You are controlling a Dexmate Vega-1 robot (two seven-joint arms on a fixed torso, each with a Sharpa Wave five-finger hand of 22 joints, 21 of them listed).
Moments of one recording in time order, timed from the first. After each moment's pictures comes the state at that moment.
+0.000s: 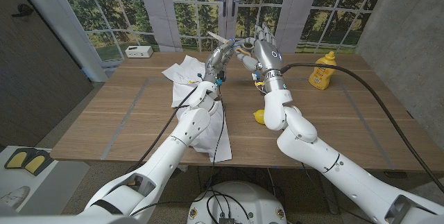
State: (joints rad) left arm 0.78 0.13 0.44 -1.49 -0.85 -0.20 0.20; left_hand 1.10 -0.22 0.70 -0.15 0.32 1.09 -0.01 0.57 0.22 1.06 -0.13 0.60 0.45 1.31 -0.15 0.44 0.24 0.51 -0.05 0.20 0.18; right arm -0.88 -0.50 -0.72 -2.09 -0.73 -0.56 -0.45; right_hand 0.89 0.10 0.03 -0.13 0.50 0.60 0.04 0.24 0.19 0.02 0.10 0.23 0.19 -0.16 0.06 0.18 0.18 -0.08 0.20 0.20 0.18
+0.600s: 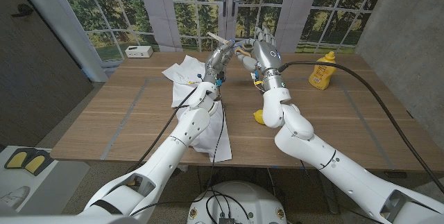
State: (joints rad) left arm 0.78 0.13 0.44 -1.48 -0.86 -0.20 0.20; left_hand 1.10 -0.22 0.70 -0.14 0.32 1.09 -0.01 0.57 0.22 1.06 -0.13 0.60 0.45 1.31 -0.15 0.44 0.24 0.51 -0.05 0.20 0.18; right arm -0.85 -0.48 -0.74 -2.05 -0.75 -0.61 -0.42; right_hand 0.89 0.10 0.03 -0.12 0.50 0.61 0.05 0.24 0.19 0.02 0.10 0.23 0.19 -0.16 0.06 0.18 0.18 -0.08 0.19 0.20 0.18
